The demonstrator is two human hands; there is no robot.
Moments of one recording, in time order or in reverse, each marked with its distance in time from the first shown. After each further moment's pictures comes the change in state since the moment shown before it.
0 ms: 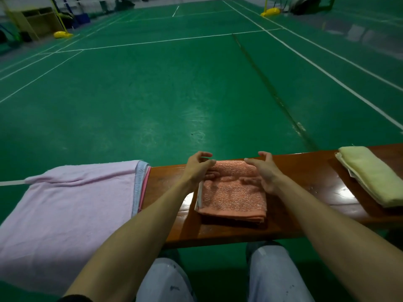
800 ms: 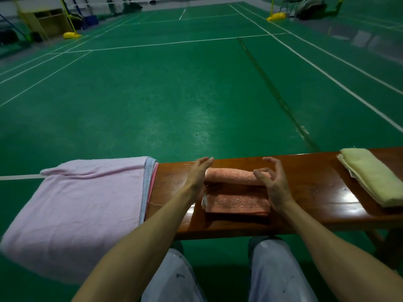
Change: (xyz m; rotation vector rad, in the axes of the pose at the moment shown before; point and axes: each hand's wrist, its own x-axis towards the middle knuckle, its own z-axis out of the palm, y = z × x) left_hand -0.035 -0.017 -0.006 -0.223 0.047 -0.106; right_hand -0.042 0.046 -0.011 -0.099 0.049 -0.479
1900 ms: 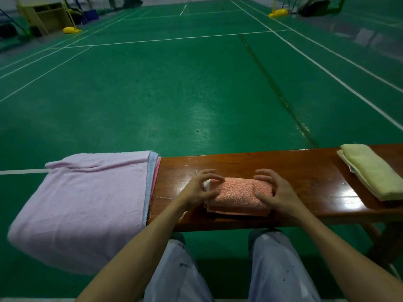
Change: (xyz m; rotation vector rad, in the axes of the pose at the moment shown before) left_hand -0.027 -0.030 -0.041 0.742 -0.253 0.376; right_hand -0.032 0.005 -0.029 -0.457 -0.321 -0.077
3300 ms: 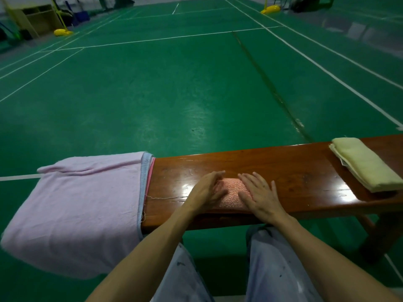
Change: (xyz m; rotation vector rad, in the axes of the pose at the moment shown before) left_hand 0.016 -0.013 0.043 0.464 0.084 0.253; right_hand 0.004 0.019 0.039 -0.616 -0.063 -0.006
